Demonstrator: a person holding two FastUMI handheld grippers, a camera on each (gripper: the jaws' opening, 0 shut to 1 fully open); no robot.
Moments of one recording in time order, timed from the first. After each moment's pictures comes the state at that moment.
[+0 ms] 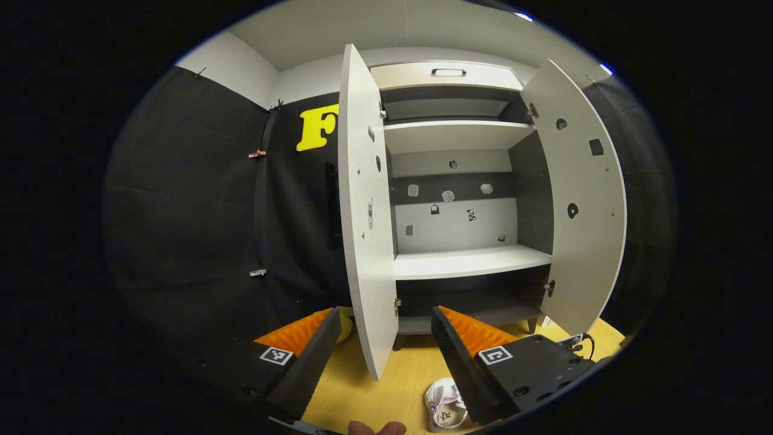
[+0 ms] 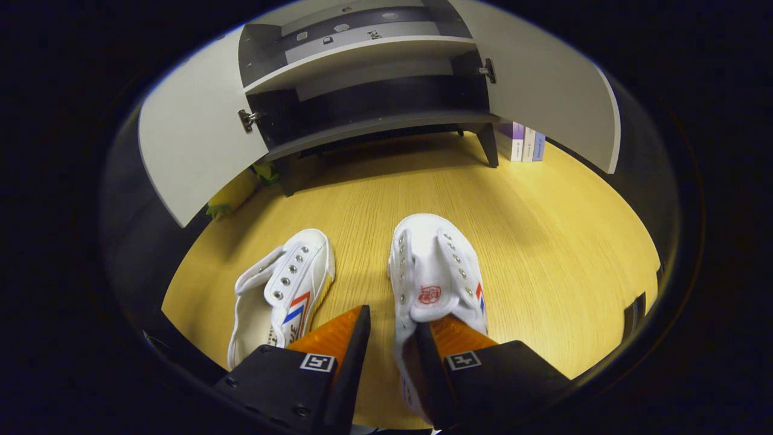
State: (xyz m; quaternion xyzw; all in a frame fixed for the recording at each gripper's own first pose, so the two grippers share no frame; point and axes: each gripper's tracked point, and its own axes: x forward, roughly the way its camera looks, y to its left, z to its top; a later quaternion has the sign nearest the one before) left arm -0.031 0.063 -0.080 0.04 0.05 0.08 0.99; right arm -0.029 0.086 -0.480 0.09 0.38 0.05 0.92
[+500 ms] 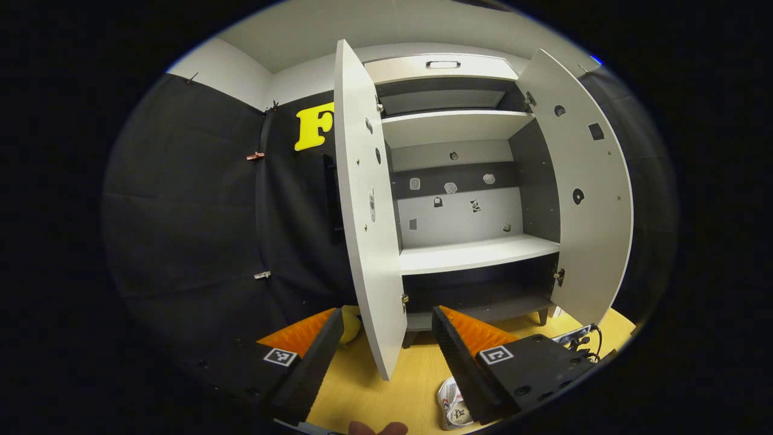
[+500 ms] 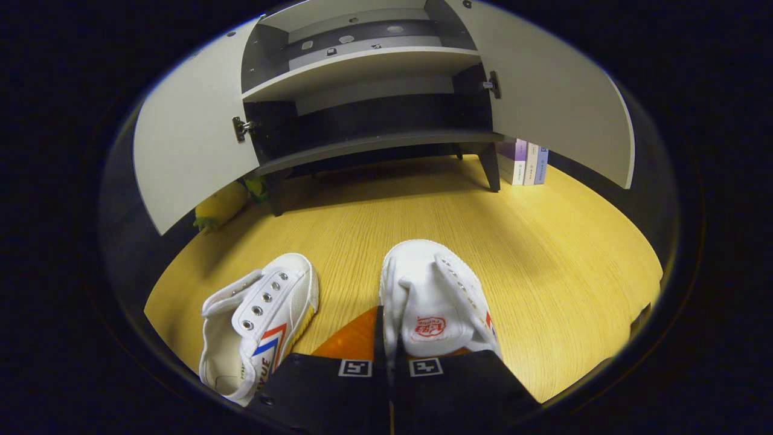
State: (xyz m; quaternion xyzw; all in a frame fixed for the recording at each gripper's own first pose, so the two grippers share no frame) left arm -0.020 0.070 -0.090 0.06 0.06 0.08 0.99; right arm 0.002 0.082 -0.486 0.07 0.33 0.05 0.94
